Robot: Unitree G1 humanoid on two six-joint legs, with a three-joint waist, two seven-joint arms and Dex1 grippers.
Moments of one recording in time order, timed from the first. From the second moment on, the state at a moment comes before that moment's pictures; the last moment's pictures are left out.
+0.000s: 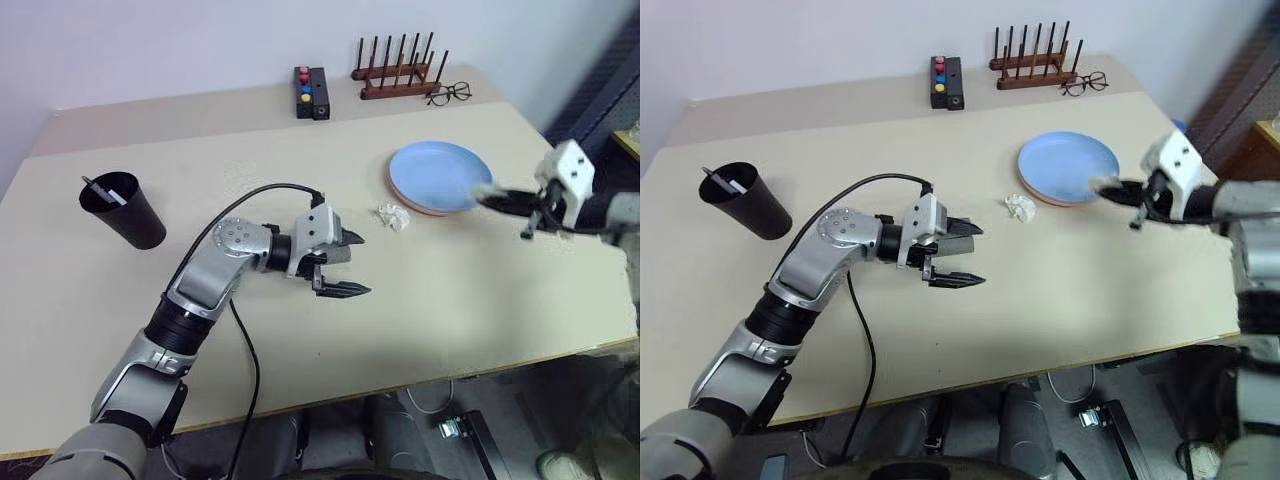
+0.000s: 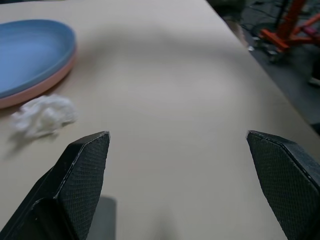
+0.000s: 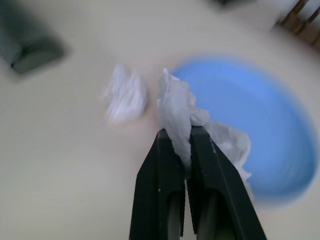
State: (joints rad) left arm -0.64 0.42 -0.33 -0.02 -0.24 0.41 -1.10; right arm -0.67 -0.87 -0.12 0.40 0.24 0.18 1.12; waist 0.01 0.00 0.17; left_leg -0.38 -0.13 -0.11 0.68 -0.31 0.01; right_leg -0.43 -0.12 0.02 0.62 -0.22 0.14
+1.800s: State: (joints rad) left arm -0.58 0.47 -0.22 -0.16 -0.23 0.55 -0.87; right arm -0.96 -0.58 -0.02 1.04 0.08 -0.20 1.12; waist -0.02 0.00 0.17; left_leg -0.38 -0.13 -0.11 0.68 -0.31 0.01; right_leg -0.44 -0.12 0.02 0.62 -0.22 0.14
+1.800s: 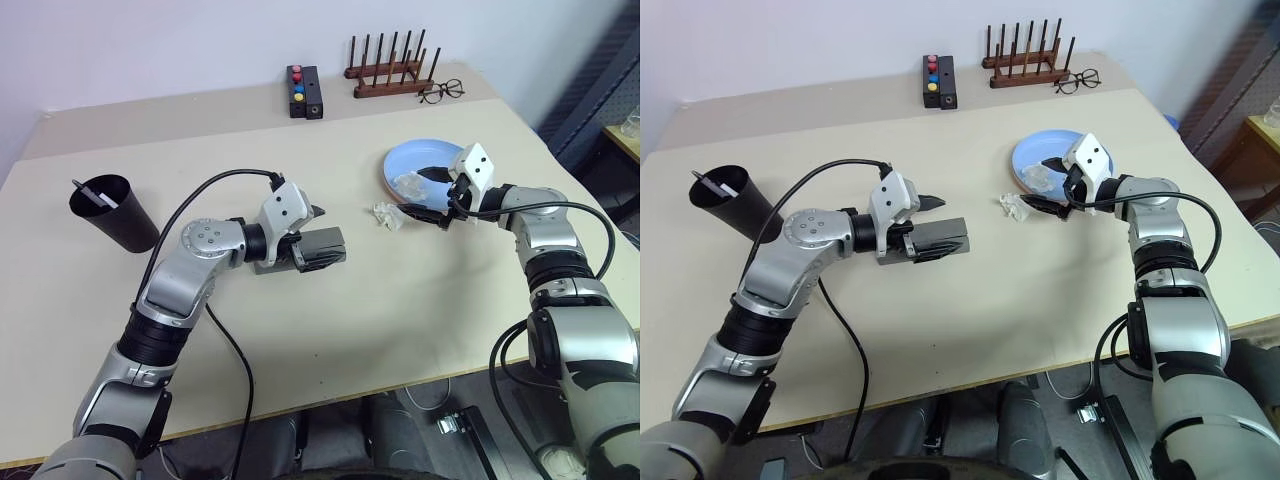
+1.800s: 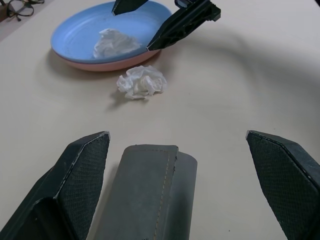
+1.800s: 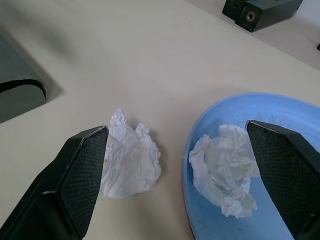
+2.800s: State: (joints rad) left arm -0.59 0.45 -0.22 -0.15 -0.23 0.54 -0.87; right arm -0.96 -0.58 -0.02 1.04 0.08 -0.20 1.11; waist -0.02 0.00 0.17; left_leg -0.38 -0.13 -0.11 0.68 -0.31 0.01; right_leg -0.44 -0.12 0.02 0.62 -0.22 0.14
